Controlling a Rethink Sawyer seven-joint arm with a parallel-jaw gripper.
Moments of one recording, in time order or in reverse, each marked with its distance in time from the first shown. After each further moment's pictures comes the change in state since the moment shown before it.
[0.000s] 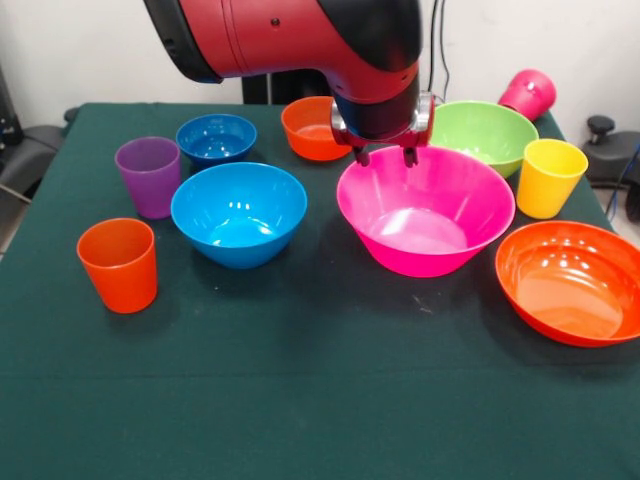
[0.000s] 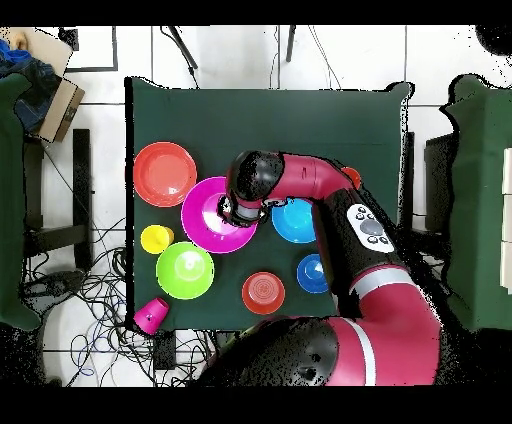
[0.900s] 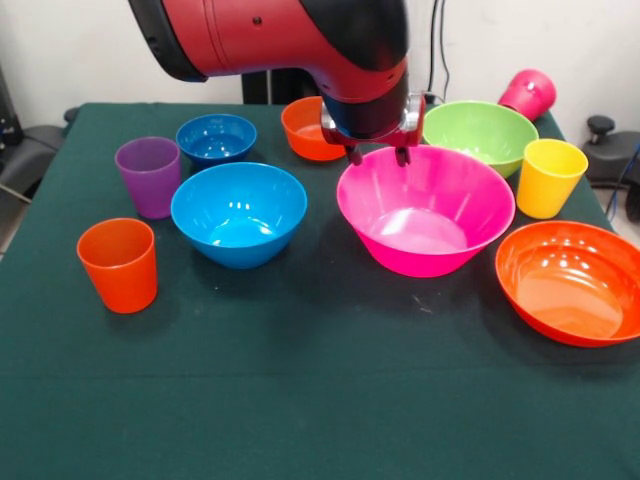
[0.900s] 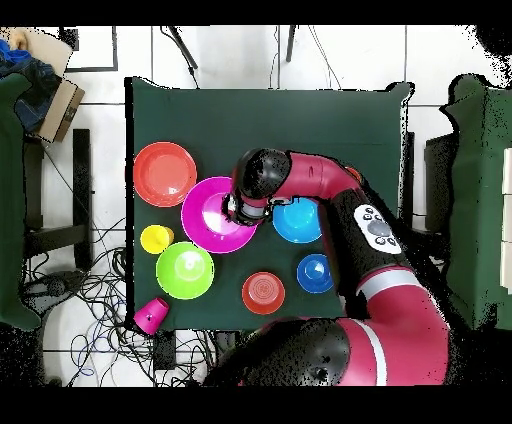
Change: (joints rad) arm -0.021 0.000 0.007 -0.008 0.000 0.014 0.000
